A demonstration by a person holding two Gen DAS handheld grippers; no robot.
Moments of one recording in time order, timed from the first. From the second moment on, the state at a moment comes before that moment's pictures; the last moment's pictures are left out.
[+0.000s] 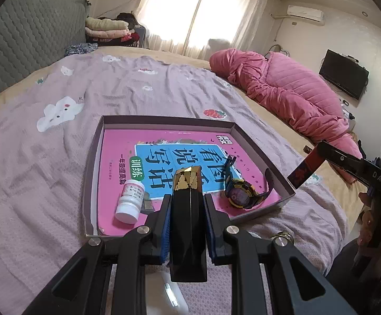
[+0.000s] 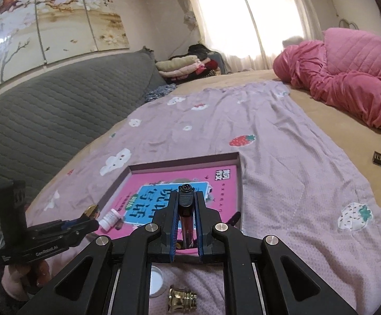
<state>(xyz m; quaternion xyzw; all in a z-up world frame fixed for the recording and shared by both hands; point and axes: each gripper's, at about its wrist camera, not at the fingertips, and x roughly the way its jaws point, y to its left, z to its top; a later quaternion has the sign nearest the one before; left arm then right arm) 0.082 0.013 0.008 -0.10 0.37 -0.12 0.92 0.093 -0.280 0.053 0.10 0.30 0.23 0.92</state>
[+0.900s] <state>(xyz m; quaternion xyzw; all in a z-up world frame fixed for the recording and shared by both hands) 0.108 0.009 -0.013 -0.11 0.39 -0.12 0.91 0.116 -0.276 0.020 0.06 0.35 0.15 0.92</state>
